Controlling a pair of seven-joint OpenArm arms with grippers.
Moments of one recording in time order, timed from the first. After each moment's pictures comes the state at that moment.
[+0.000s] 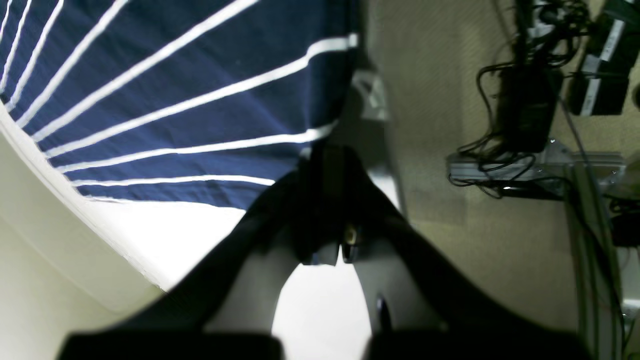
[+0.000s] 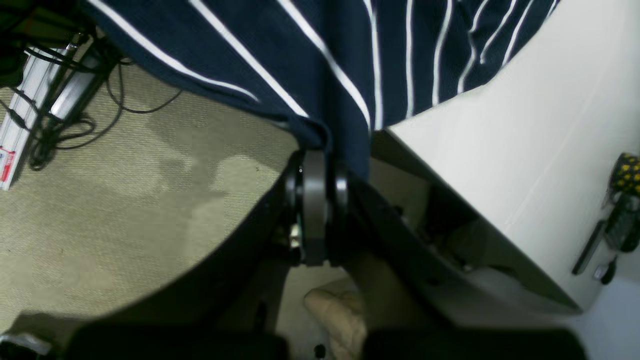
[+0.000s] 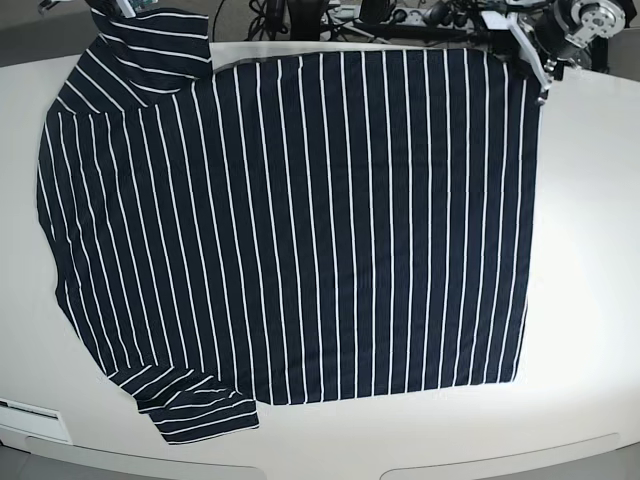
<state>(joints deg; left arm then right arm) 32.5 -82.0 49.0 126.4 33.3 -4.0 38.2 -74.6 30.3 -5.5 133.1 -24.1 -11.4 -44.0</state>
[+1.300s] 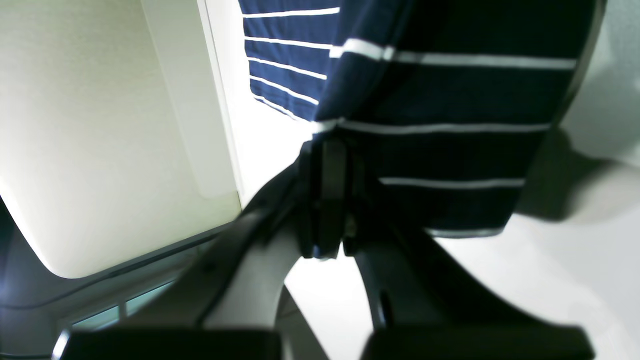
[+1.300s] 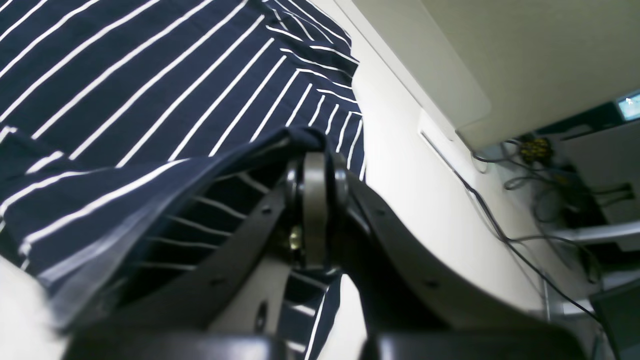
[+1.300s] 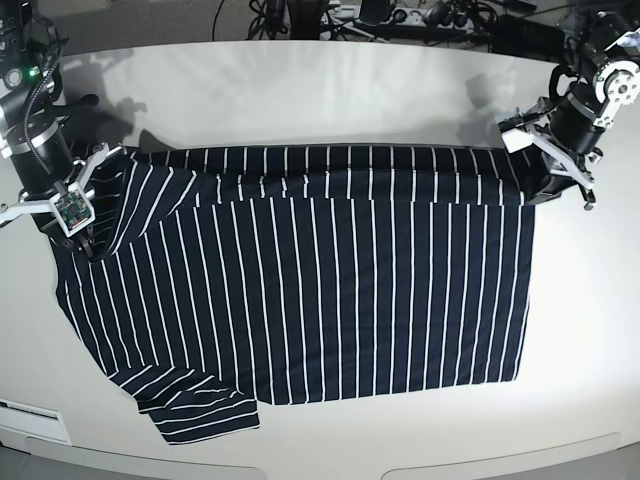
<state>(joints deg) 32.8 -69.3 16.5 119.9 26.2 0.9 25.2 -25.2 40.3 10.6 127.4 6.9 12.2 -30.5</state>
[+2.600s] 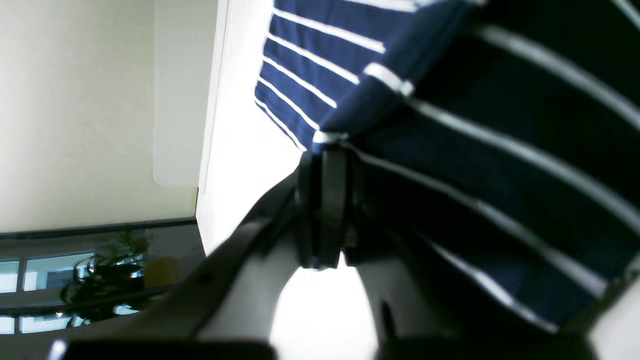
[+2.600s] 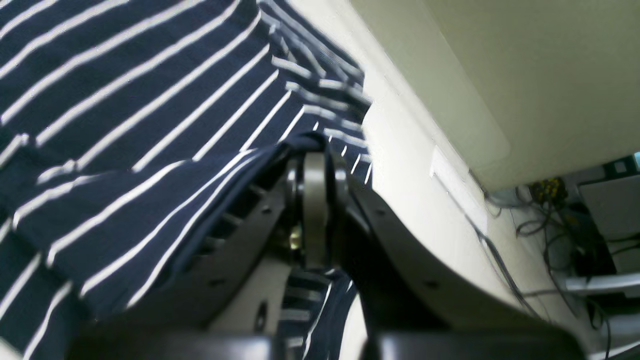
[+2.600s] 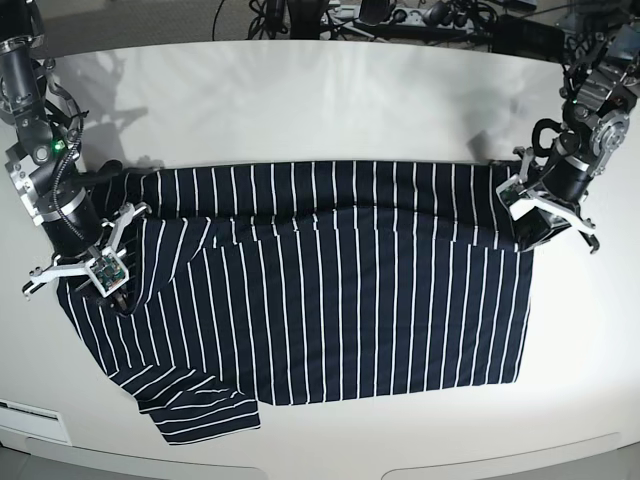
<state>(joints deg) 14.3 -55.9 16.5 106.9 14.4 -3.5 17.4 -4.9 41.1 -7.5 113.1 2.6 8.3 -26.0</state>
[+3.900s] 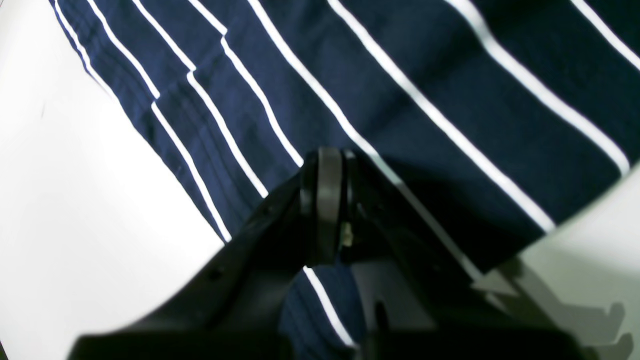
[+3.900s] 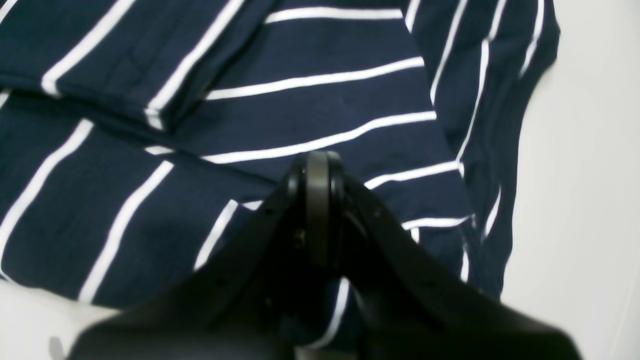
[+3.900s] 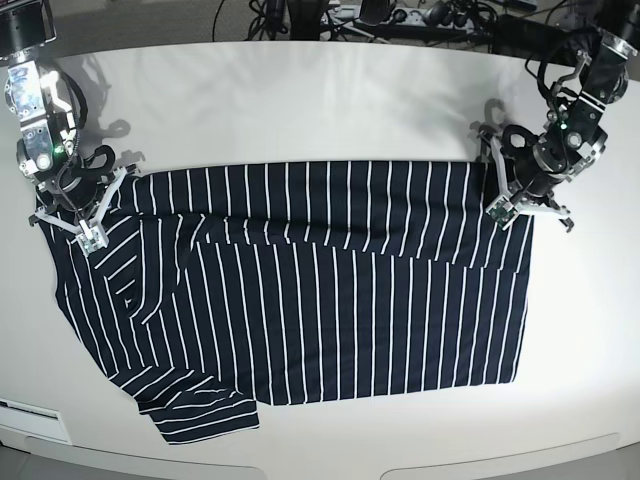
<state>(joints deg) 9.7 -46.7 16.3 100.0 -10.9 -16.1 31.5 -7.4 37.8 -7.3 90.7 15.8 12.0 -41.2</state>
